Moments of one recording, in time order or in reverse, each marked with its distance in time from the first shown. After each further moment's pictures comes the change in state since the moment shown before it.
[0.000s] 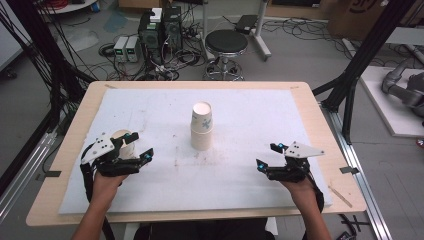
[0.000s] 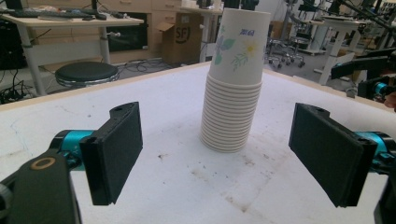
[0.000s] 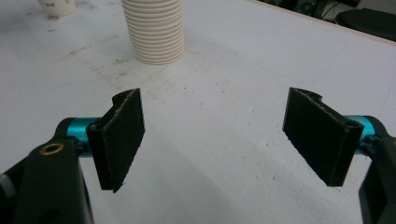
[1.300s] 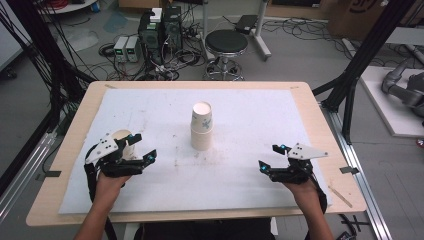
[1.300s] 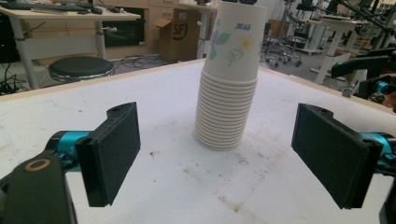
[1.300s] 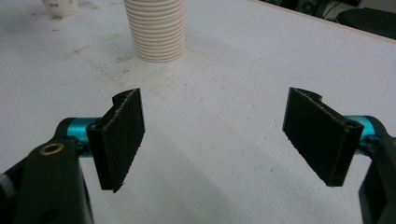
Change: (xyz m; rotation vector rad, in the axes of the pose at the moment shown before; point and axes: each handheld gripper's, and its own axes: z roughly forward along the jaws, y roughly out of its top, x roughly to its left) left arm -0.006 -0.002 0.007 0.023 -0.015 -0.017; right arm -0.002 -0.004 -0.007 -0.002 0.006 0.008
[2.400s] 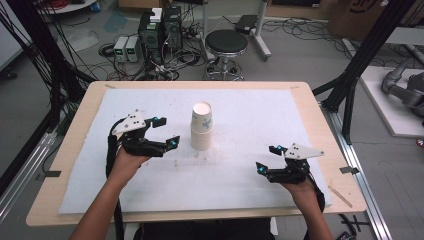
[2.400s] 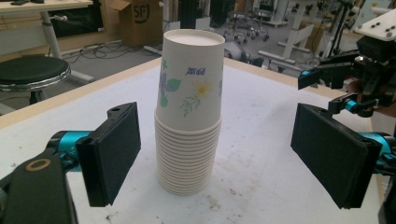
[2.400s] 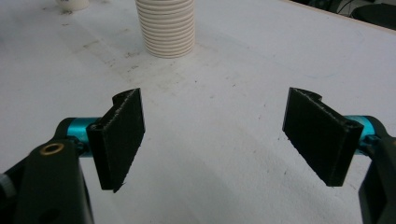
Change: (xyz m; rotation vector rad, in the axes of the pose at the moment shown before) left arm -0.012 0.061 0.065 0.109 -0.149 0.065; right arm 0.001 -0.001 0.007 0.016 0.039 -0.013
